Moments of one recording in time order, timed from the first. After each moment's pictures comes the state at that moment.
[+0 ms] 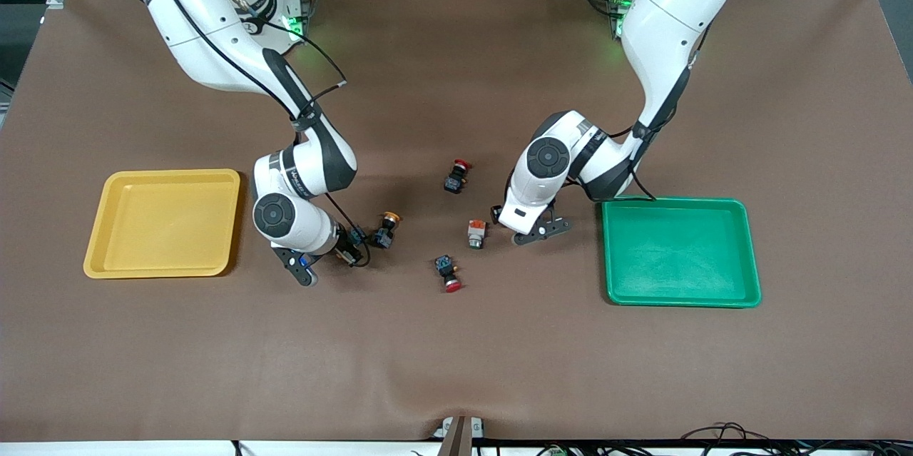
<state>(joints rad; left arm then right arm) -0.35 0.70 -0.31 -1.77 0.22 2.45 -1.07 0.35 0.71 0.04 -1.70 0.13 2.35 1.10</state>
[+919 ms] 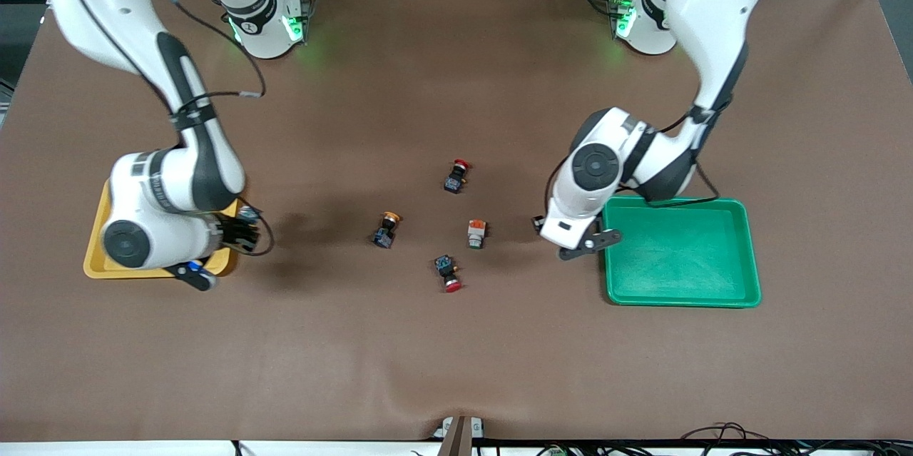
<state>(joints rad) -0.22 0.55 -0.30 -1.74 0.23 2.20 -0.96 0.10 0.57 -0.06 -1.65 0.04 1.85 0.50</state>
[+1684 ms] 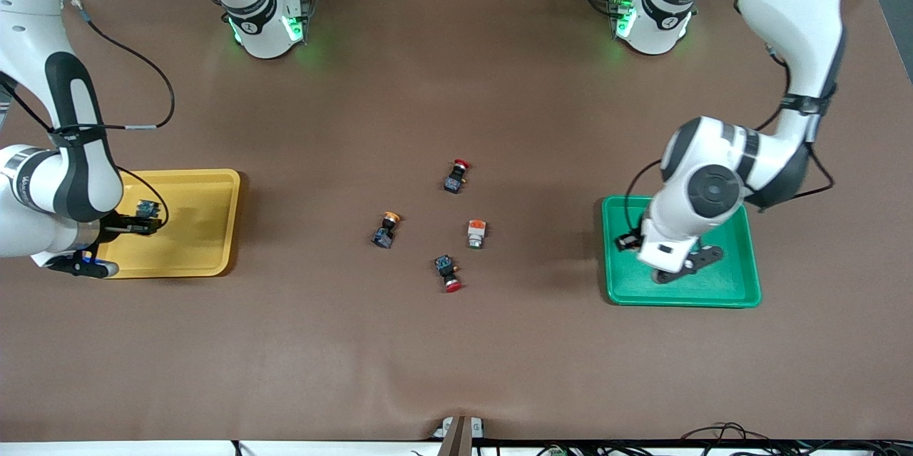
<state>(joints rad) 0.02 0.49 -0.30 -1.74 0.23 2.12 -0.75 -0.24 0.61 -0.07 -1.68 -0.02 1.98 -0.14</state>
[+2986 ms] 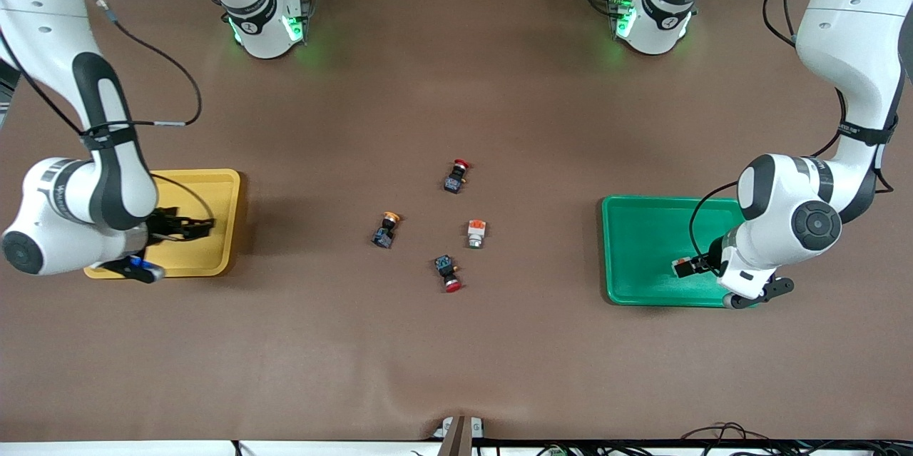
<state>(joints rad) 0.24 0.62 -0.31 -1.71 0.23 2.30 -0.47 -0.10 0.60 0.00 -1.62 0.17 1.75 0.15</state>
